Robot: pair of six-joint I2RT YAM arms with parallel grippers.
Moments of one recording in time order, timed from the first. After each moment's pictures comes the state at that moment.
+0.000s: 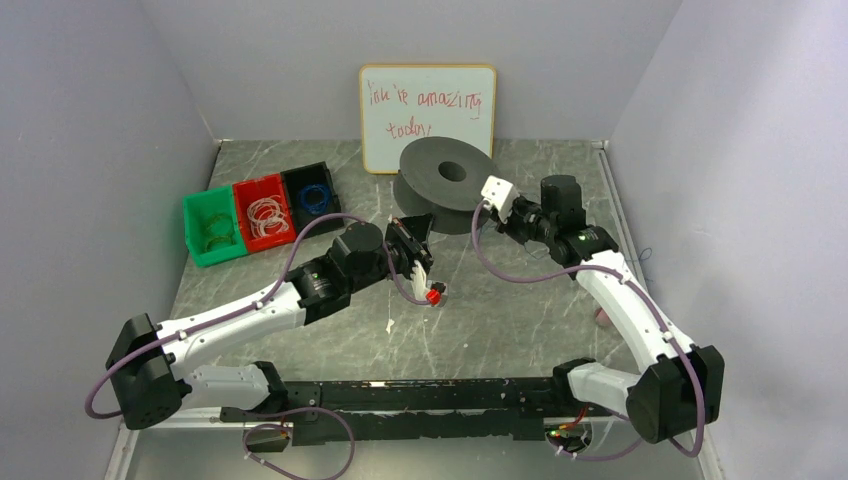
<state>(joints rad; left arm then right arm) -0.96 1.19 0.90 0.11 0.00 1.55 0.28 1.15 0.96 -0.35 -0.42 -0.74</state>
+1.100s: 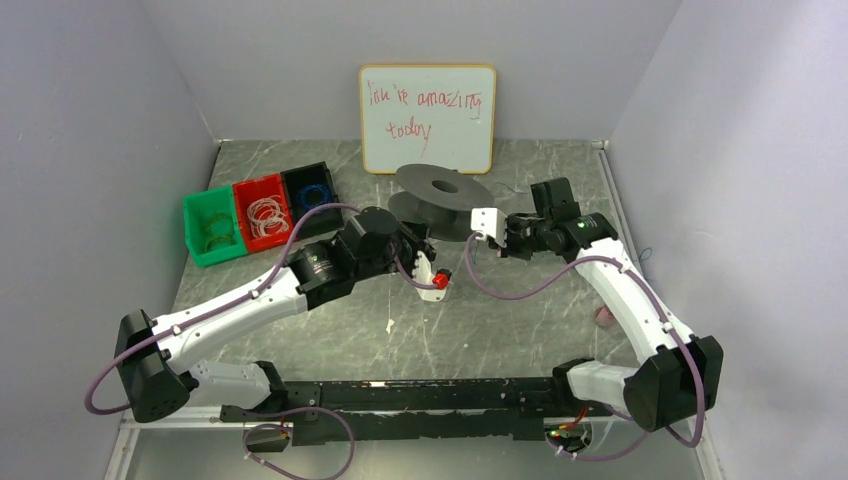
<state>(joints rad) -0.97 1.24 1.11 -0.28 0.00 1.32 0.30 1.21 1.07 -0.77 -0.54 -1.12</state>
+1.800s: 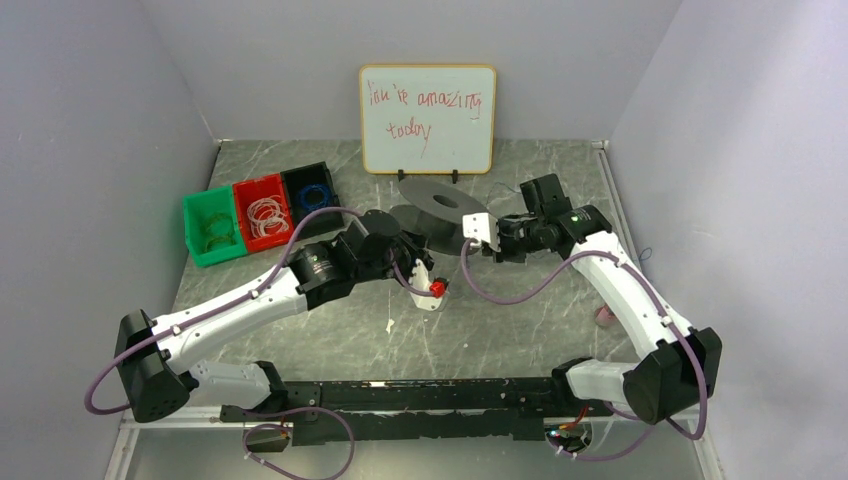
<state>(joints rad) -0.97 1.25 1.11 -0.38 0.06 1.33 0.36 1.25 1.14 -0.89 -0.59 -1.19</state>
